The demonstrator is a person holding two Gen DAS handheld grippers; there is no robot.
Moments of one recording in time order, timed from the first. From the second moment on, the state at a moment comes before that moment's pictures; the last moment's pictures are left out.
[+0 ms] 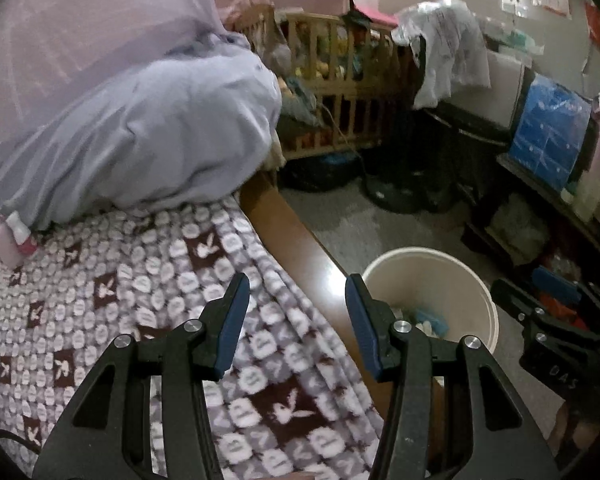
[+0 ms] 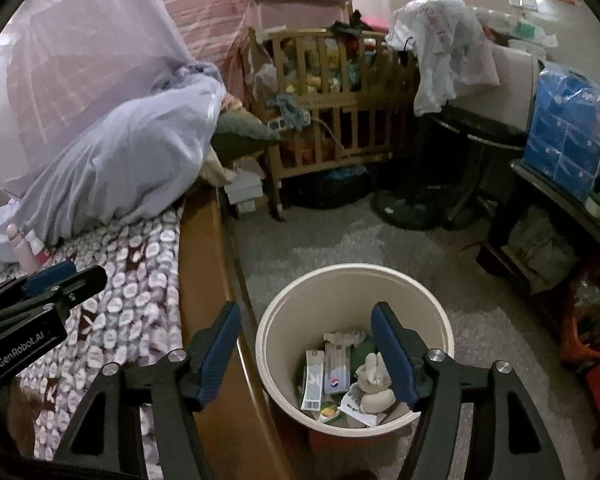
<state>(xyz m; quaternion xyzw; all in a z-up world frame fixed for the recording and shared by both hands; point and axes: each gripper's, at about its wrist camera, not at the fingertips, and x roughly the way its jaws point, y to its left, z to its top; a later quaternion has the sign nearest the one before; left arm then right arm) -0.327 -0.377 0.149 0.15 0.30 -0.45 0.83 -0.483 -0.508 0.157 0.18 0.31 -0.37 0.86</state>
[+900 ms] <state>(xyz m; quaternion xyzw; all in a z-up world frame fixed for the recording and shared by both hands) -0.328 -0.359 0.162 0.13 0.27 -0.46 0.84 -0.489 -0.491 0.183 0.16 0.27 -0.39 0.87</state>
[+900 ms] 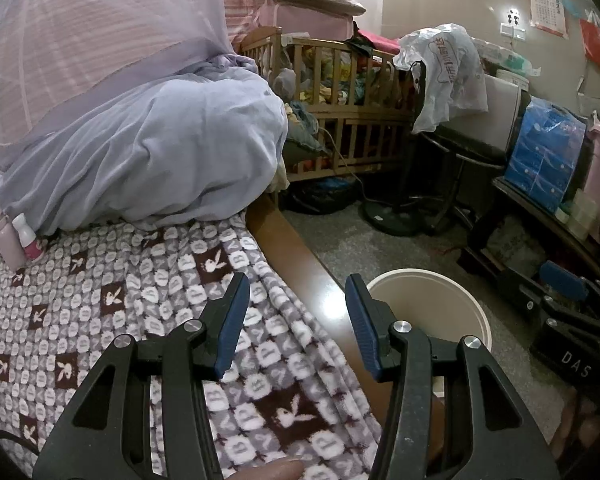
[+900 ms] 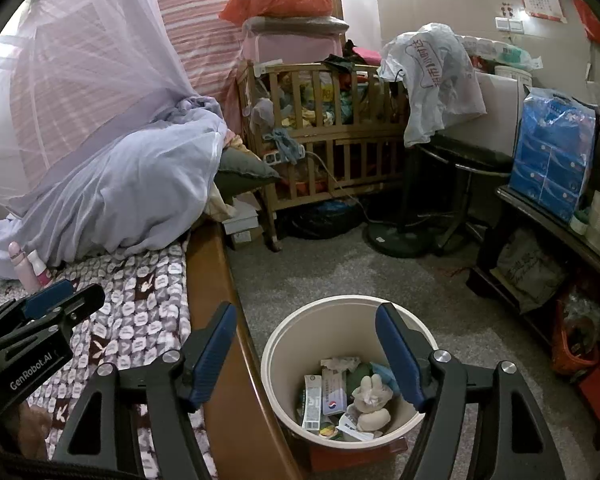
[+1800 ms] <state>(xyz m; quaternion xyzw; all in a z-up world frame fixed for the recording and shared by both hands) -0.331 -0.362 0.154 0.13 0.28 -0.46 0.83 -0.491 -0.493 0.179 0.17 0.28 -0.39 0.86</state>
